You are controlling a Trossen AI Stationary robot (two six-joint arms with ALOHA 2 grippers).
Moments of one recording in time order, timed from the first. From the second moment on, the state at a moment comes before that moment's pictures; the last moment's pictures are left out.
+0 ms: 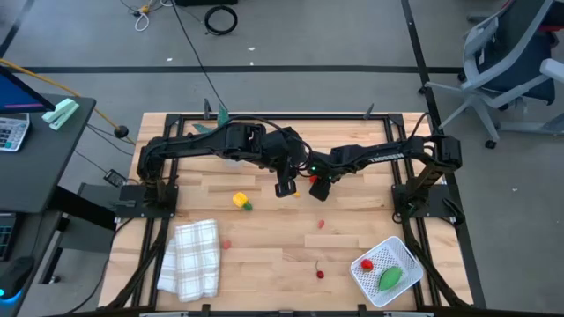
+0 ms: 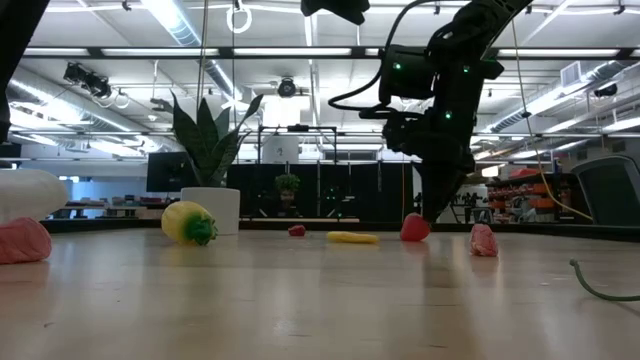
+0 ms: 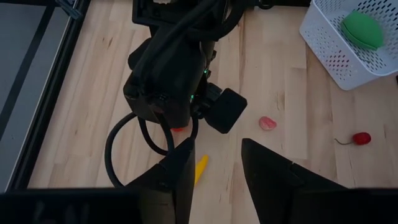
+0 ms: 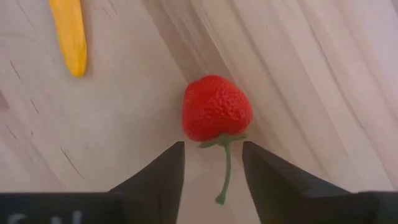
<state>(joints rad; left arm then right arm) 0.01 1.91 2.13 -1.07 -0.11 -0.07 -0.19 1.69 0.99 -0.61 0.09 0.34</state>
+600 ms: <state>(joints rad) 0.01 1.91 2.13 -1.07 -0.11 -0.07 -0.19 1.69 0.99 -0.62 0.07 0.37</state>
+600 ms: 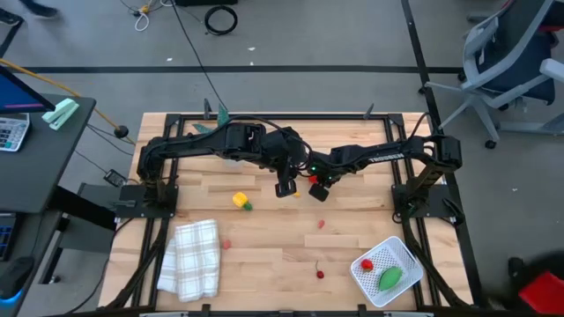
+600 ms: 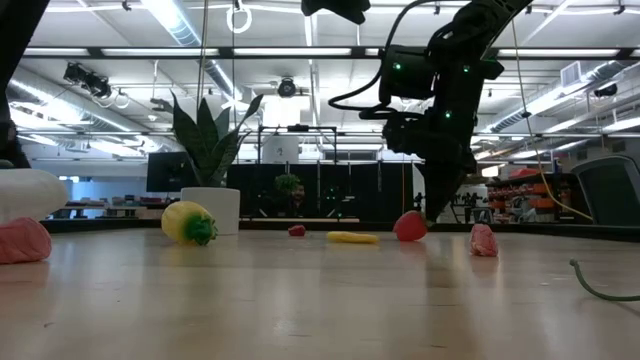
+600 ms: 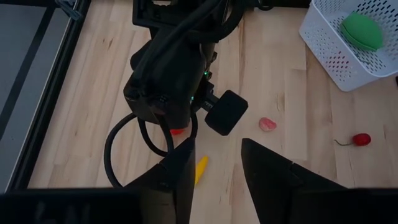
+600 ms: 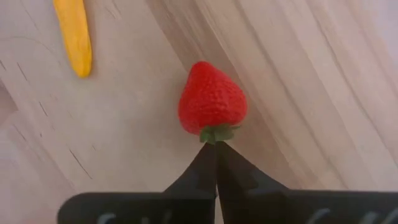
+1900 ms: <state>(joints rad) 0.04 1.91 2.14 -1.05 -0.11 -0.09 0.92 1.23 0.99 -1.11 -0.32 1.39</state>
